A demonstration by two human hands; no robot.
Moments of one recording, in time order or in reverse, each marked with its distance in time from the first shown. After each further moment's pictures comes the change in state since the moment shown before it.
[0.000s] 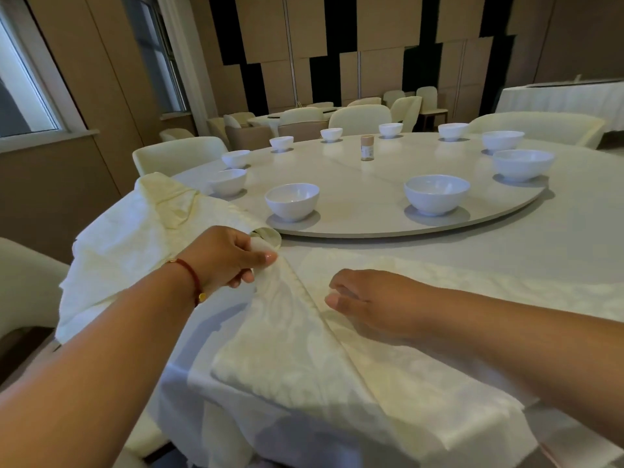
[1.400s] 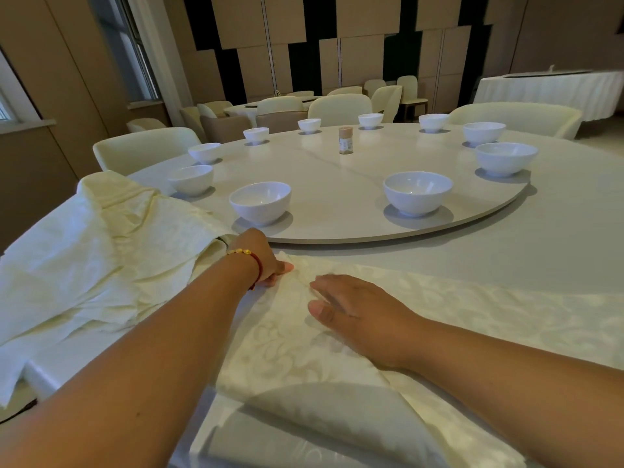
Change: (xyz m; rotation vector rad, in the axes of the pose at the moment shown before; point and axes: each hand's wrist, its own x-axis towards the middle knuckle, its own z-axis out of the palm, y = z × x) left_hand 0.094 0.022 0.085 0.677 -0.043 -0.035; right_hand 0.014 0.033 0.012 0.145 0.058 0.021
